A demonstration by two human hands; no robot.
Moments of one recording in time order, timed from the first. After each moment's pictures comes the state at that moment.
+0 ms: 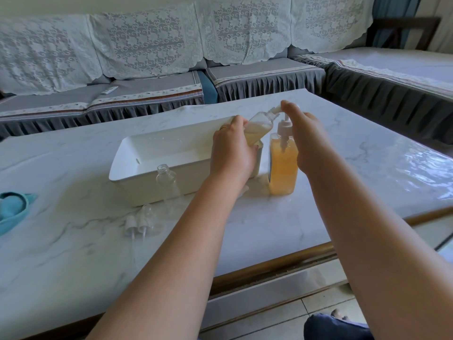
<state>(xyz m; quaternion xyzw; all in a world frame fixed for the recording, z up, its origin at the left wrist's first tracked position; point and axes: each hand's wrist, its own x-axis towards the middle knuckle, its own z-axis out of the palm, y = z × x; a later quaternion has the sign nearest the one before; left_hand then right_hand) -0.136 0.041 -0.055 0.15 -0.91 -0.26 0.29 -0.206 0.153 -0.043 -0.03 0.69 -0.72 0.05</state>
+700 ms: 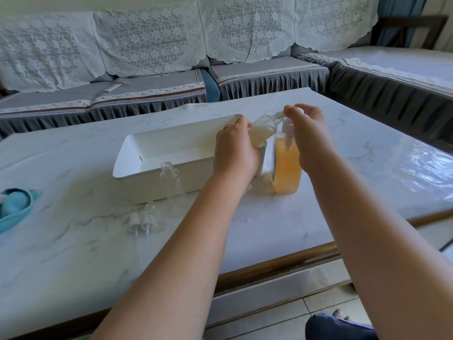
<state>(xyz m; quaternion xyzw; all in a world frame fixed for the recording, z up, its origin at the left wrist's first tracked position) -0.136 0.040 -0.058 0.15 -0.91 -0.25 0.28 -0.211 0.147 -0.050 -0.04 0.68 -0.73 0.00</state>
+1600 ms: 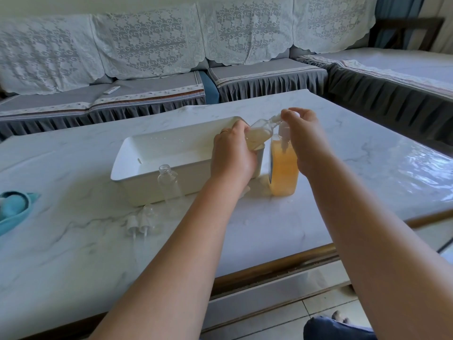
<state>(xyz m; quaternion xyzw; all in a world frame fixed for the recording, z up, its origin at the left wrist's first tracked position) -0.137 0.039 -0.061 0.16 -0.91 -0.25 0.28 -0.209 0.149 -0.051 -0.07 0.70 -0.71 0.02</state>
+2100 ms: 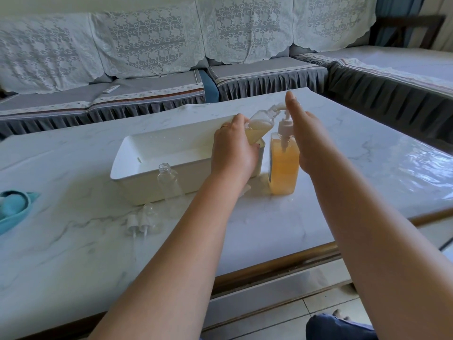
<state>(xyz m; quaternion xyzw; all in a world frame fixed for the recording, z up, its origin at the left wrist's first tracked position) -0.138 0.040 -0.057 0.15 -0.91 -0.25 0.30 -0.193 0.154 -0.036 -0.07 0.71 -0.70 0.07</state>
